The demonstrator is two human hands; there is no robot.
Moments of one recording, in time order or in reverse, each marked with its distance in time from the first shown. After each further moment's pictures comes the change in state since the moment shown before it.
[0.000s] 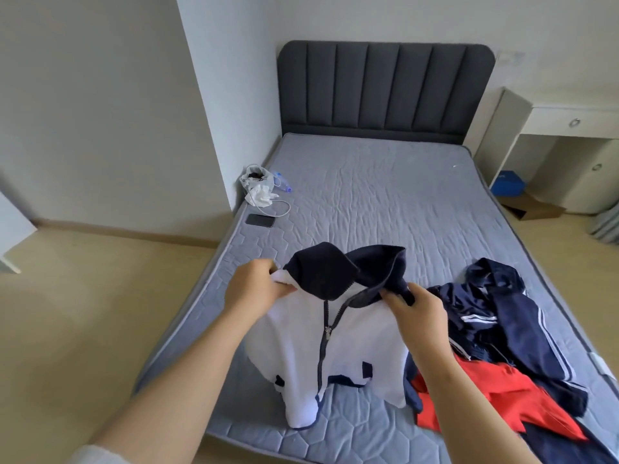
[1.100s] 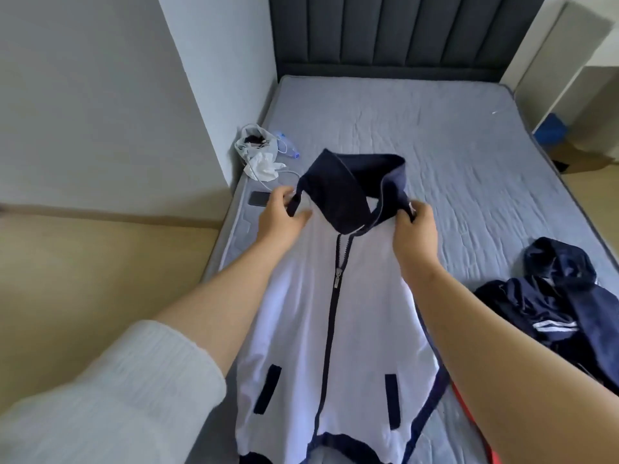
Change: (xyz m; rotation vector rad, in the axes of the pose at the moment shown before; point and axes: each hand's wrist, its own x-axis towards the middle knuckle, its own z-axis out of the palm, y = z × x) left_hand 0.297 -0.052 0.042 -0.418 -0.102 -0.032; right_hand 0.230 -0.062 0.203 0.149 0.064 0.241
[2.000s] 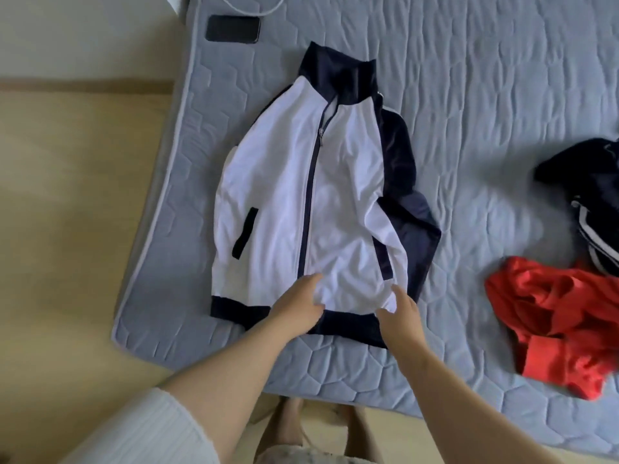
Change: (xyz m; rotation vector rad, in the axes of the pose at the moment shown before) left_hand -0.144 -0.272 0.183 0.429 -0.763 -0.405; right_hand -0.078 0.357 0.022 -0.396 -0.452 0.624
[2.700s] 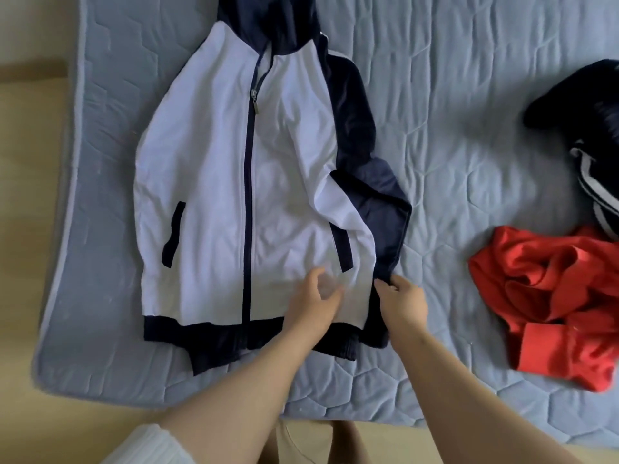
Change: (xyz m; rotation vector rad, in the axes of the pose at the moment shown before) left_hand 0.087 0.044 0.104 -0.277 0.119 -0.175; right_hand 0.101 0.051 -0.026 0.207 0.165 0.127
